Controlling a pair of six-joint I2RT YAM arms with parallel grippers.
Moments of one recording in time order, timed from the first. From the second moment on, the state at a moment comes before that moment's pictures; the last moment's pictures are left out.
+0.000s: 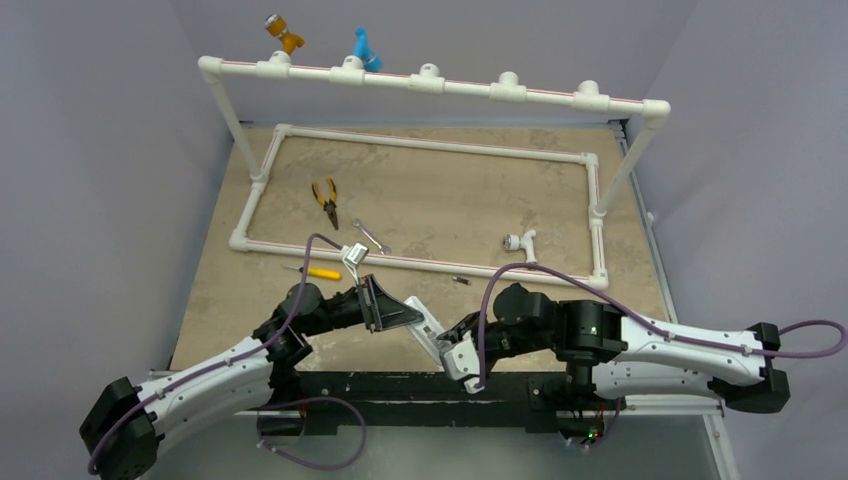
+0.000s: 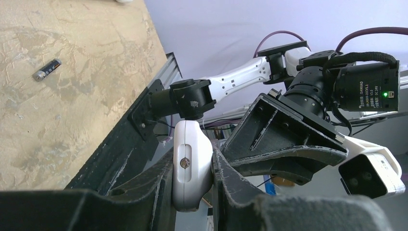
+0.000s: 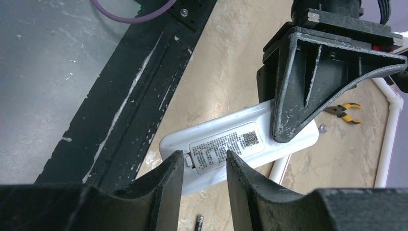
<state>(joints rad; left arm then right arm) -0.84 0.69 0.21 0.50 0.44 -1.26 1.35 0.84 0.85 -0.55 -0.22 -0.71</state>
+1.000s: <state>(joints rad) -0.83 0.77 0.21 0.57 0.47 -1.28 1.36 0.77 0.80 -0.46 -0.10 -0.75</state>
